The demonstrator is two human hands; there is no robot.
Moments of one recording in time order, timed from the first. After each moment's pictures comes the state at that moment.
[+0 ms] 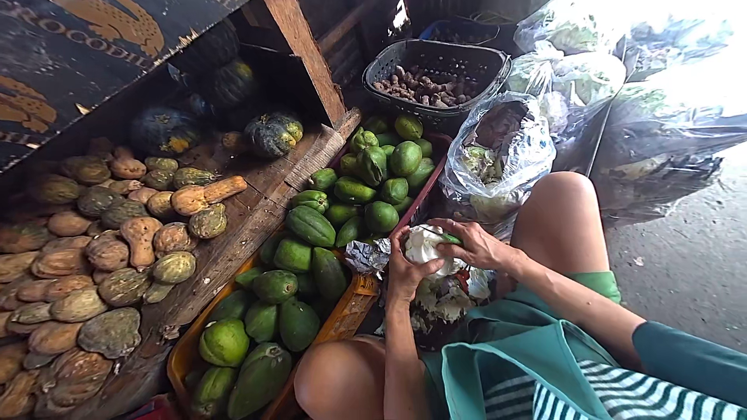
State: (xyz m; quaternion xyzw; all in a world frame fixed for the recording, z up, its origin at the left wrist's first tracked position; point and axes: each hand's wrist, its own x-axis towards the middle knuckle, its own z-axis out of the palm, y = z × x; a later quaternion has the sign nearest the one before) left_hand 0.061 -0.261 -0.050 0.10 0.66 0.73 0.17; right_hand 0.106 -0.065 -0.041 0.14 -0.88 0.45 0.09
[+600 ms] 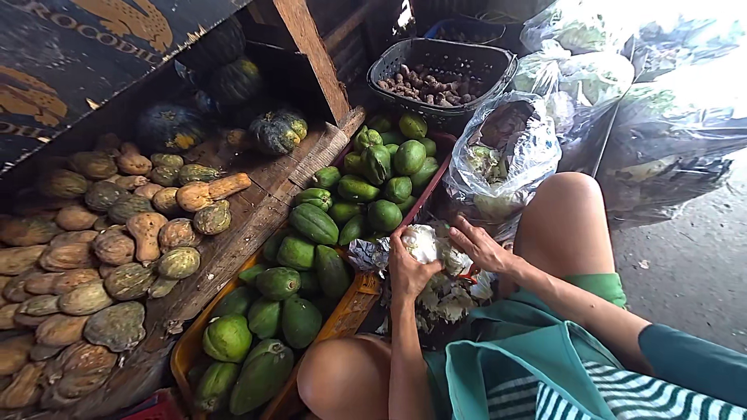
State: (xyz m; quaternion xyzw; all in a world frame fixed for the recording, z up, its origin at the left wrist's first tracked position) left_hand 0.060 -0.262 -0.044 0.15 0.87 0.47 0.04; right_hand 0.109 -0.069 -0.054 0.00 -0.87 0.50 -0.02
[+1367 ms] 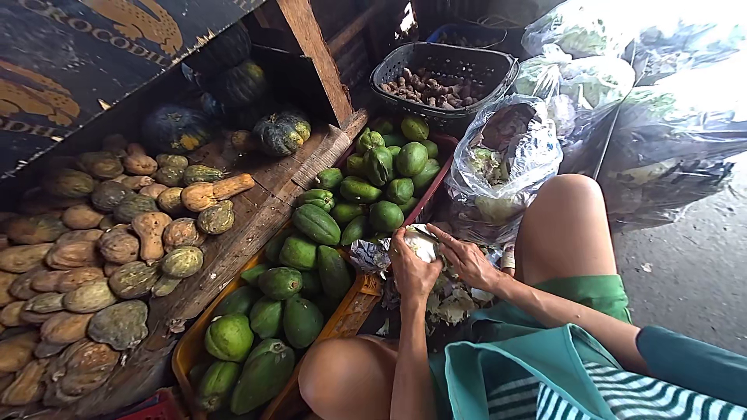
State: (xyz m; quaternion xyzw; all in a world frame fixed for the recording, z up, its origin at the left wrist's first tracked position) left_hand 0.074 -0.246 -0.043 0.10 0.91 0.40 -0.04; right_hand 0.120 -0.105 -0.066 0.02 -0.89 0.46 0.05
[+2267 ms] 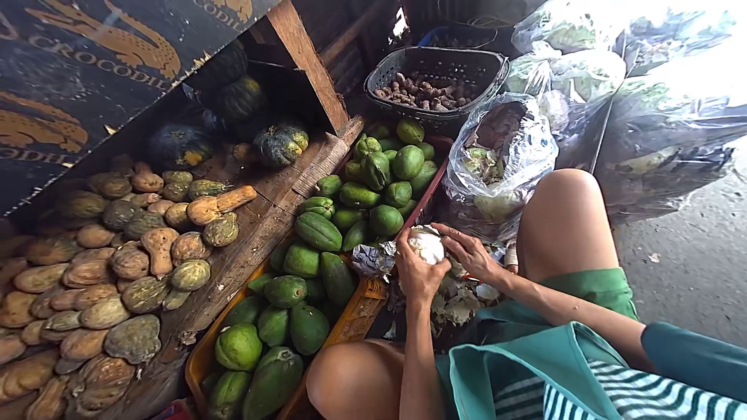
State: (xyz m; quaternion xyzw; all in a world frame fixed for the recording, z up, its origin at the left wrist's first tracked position) left_hand 0.076 -0.242 -0.043 0.12 0.88 0.46 -0.02; right_hand 0.115 -0.097 -0.080 -0.01 -0.77 0.62 0.12
